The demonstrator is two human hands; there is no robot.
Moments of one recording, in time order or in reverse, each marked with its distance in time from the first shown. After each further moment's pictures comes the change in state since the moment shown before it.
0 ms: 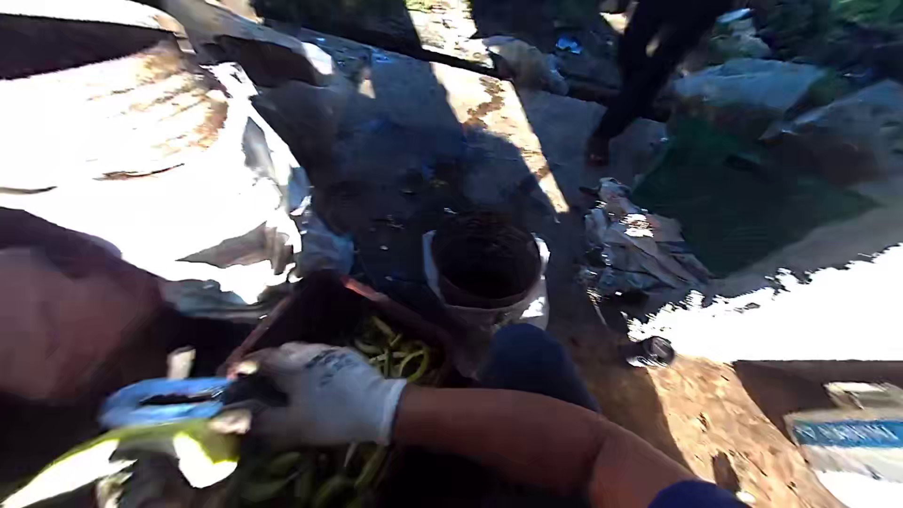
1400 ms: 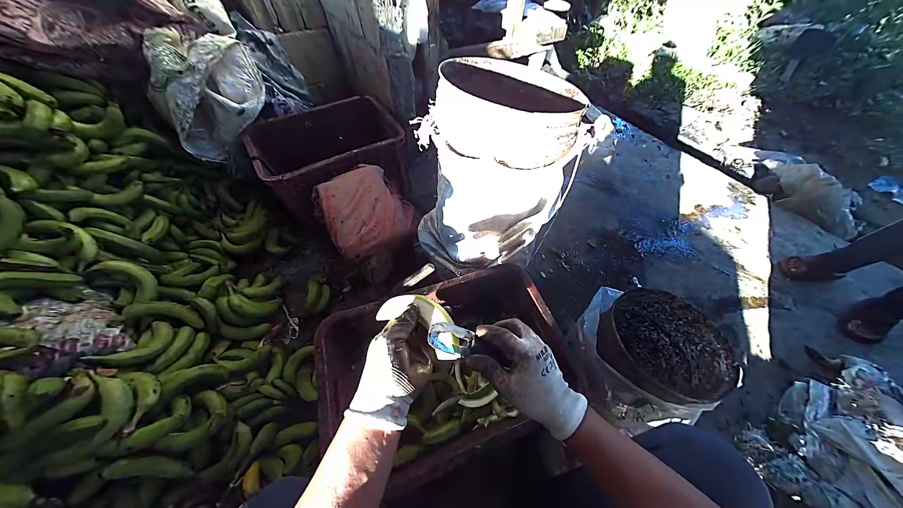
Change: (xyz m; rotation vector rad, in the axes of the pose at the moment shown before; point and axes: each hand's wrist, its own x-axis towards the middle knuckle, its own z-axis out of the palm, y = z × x) left_hand 0.016 -0.027 -0.013 -0.924 0.219 -0.496; right_hand -0.011 0.051 0.034 -0.188 0.125 -0.371
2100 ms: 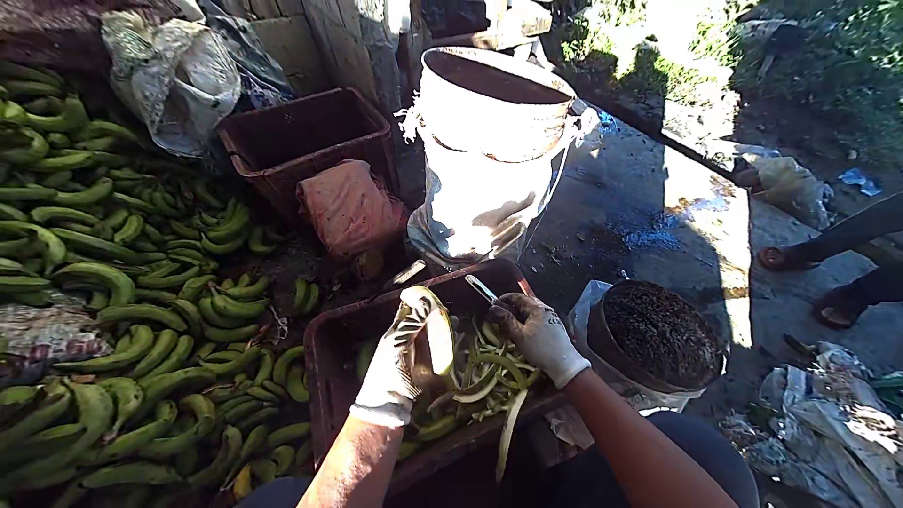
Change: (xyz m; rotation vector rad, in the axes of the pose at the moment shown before) left_hand 0.001 -0.012 -0.008 0.059 -0.210 -0.076; right_hand 0.031 0.040 -0.025 -0.050 -0.184 0.535
